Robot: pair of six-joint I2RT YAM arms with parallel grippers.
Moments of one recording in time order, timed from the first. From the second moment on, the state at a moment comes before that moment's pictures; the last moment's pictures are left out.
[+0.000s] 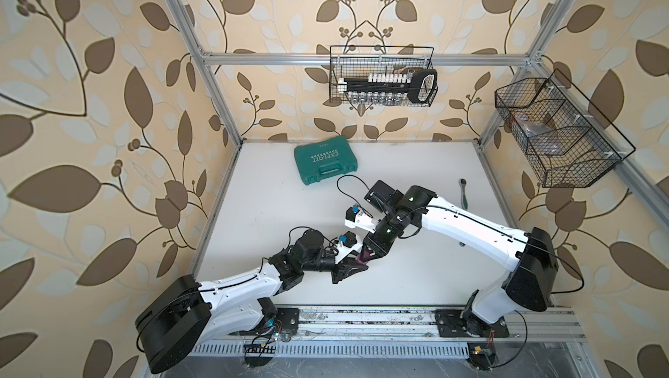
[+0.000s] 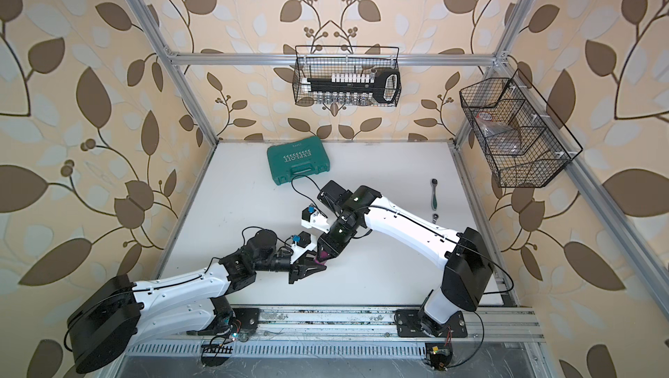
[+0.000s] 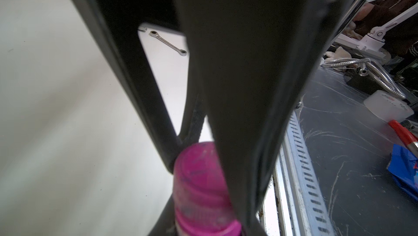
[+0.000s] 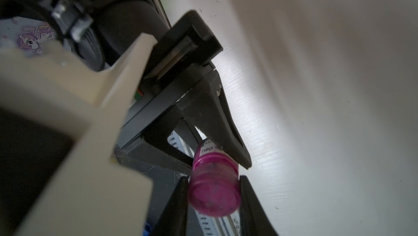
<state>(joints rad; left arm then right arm) -0.81 1.06 0.30 0.37 0.64 0.00 0.86 1.61 1.39 -1.10 -0.51 -0.02</state>
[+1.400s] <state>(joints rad) -0.81 1.05 0.32 0.36 0.63 0.02 0.85 1.65 1.43 -1.17 -0.54 0.10</state>
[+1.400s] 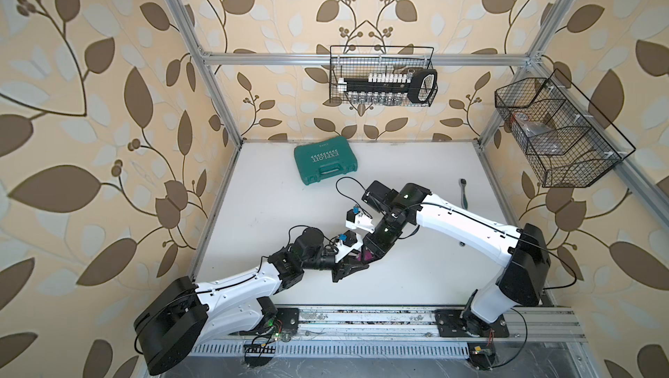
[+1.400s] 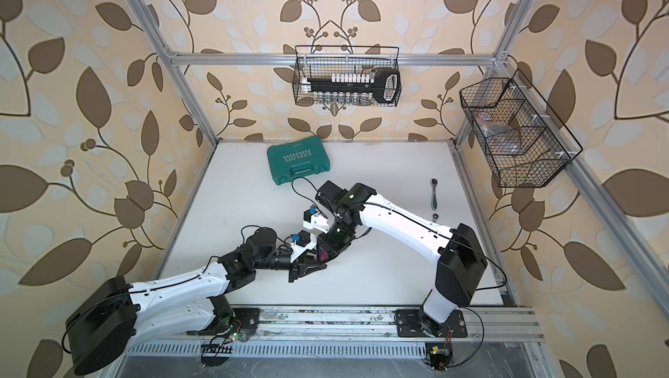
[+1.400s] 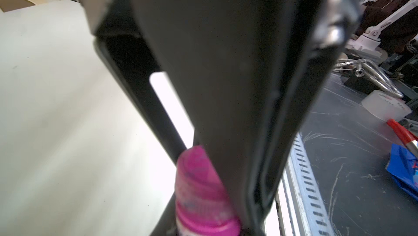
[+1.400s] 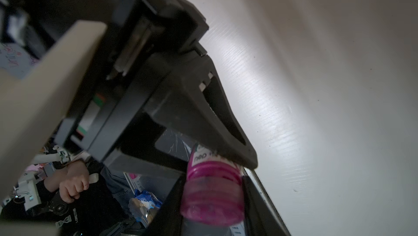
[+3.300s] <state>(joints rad) -0.80 1.17 0.55 0.26 0.66 0.03 0.65 1.14 1.10 -0.83 -0.54 0.04</state>
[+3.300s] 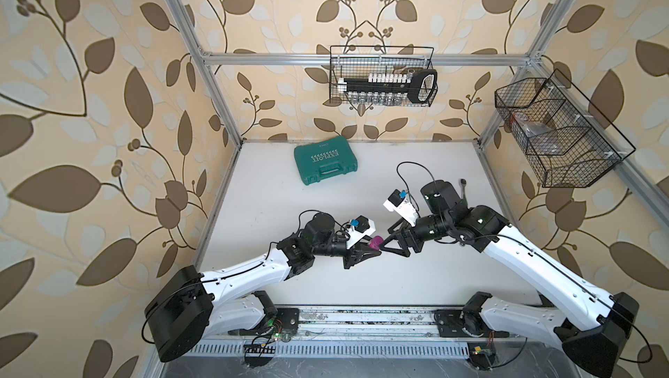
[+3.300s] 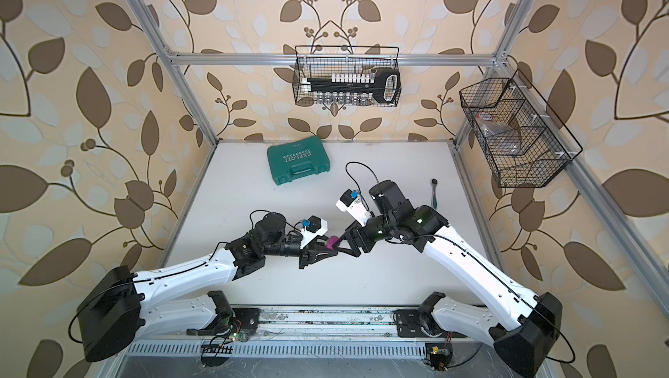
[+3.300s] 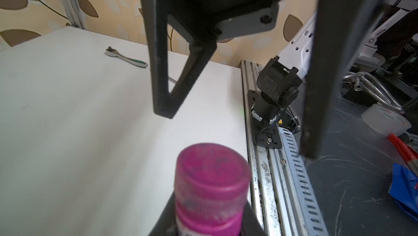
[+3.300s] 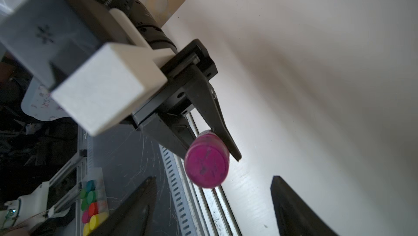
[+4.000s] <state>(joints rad) -0.67 1.23 0.55 0.21 0.79 0.05 0.64 1.44 1.33 -0.97 -0.55 -0.70</state>
